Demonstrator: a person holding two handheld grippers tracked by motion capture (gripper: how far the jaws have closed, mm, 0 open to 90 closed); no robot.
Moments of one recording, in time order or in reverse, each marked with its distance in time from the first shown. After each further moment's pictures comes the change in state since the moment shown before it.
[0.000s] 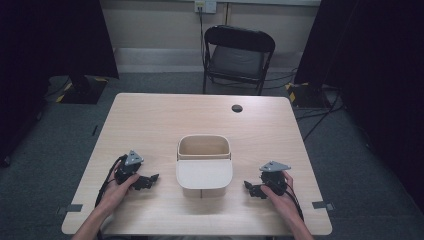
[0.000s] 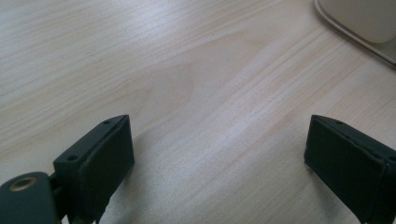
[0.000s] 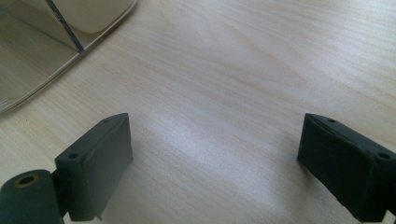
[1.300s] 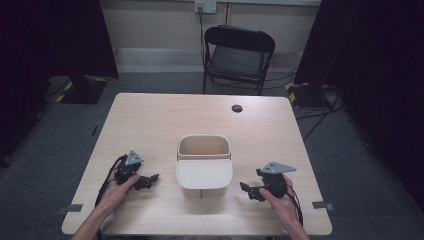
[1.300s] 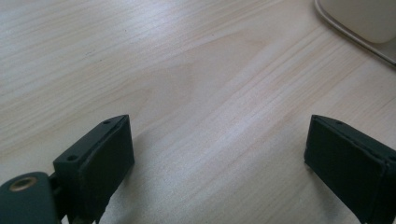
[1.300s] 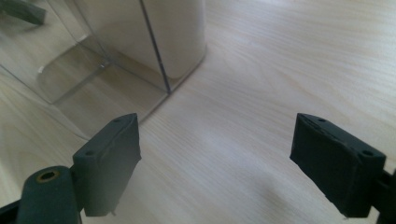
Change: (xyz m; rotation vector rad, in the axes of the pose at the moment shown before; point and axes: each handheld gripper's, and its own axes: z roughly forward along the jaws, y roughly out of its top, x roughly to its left) left arm 0.000 0.000 0.000 -0.002 -0.001 0.001; right arm 0.020 0.015 -0.031 -0.107 0.147 0.019
